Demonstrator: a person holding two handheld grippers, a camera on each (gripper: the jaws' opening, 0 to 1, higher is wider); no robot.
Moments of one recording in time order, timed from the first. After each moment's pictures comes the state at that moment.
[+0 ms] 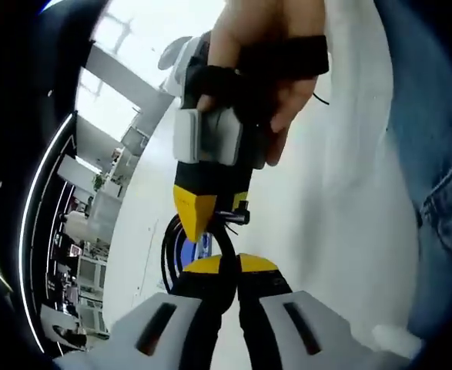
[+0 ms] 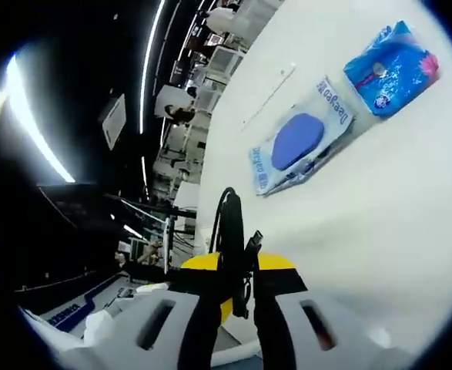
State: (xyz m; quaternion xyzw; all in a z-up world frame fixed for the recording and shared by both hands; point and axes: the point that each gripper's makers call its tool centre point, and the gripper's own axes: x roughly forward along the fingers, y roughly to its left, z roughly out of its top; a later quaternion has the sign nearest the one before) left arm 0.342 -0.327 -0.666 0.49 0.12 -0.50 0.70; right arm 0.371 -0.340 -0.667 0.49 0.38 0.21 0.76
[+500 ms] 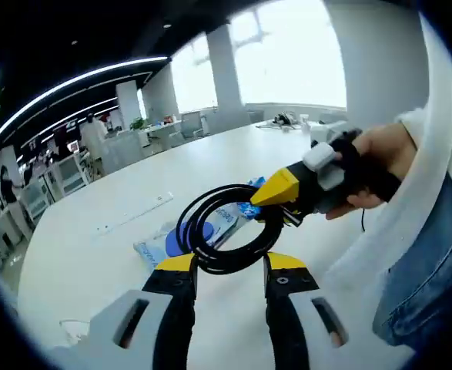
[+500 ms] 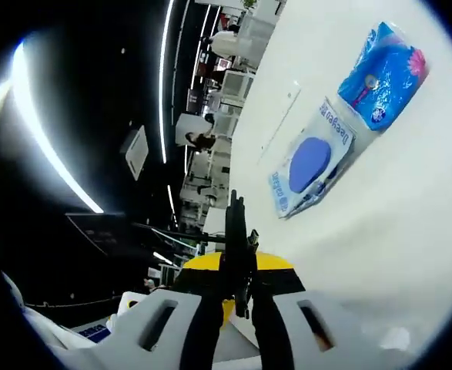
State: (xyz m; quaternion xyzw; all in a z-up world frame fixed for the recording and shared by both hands) left arm 0.382 -0.291 -0.627 0.05 0.21 -0.41 0.88; right arm 0.377 -0.370 -0.628 0.57 0.29 0.22 0.74
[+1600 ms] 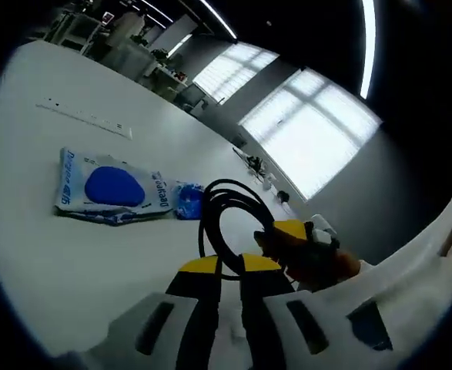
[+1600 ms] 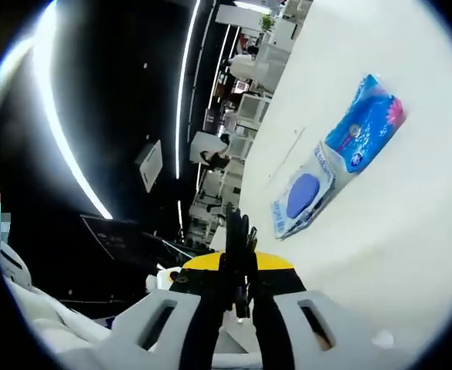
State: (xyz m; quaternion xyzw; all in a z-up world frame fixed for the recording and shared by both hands) left arm 0.358 -0.358 -0.633 -0.24 0.36 -0.50 0.75; right arm 0.349 -0.430 -0.622 0.56 0.23 0.21 0.77
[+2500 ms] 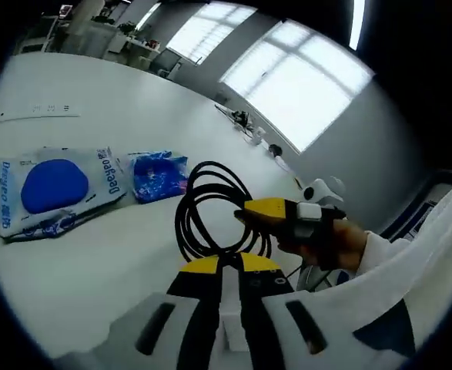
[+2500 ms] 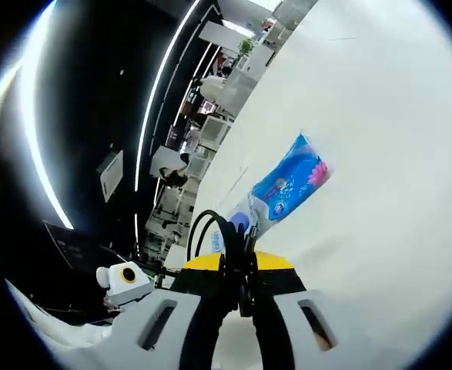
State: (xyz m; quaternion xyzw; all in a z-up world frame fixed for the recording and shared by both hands) left arm 0.338 -0.443 -0.664 -0.13 0.41 -0.56 0.71; right arm 0.349 -0.514 -0.668 0.51 0.25 0.10 0.82
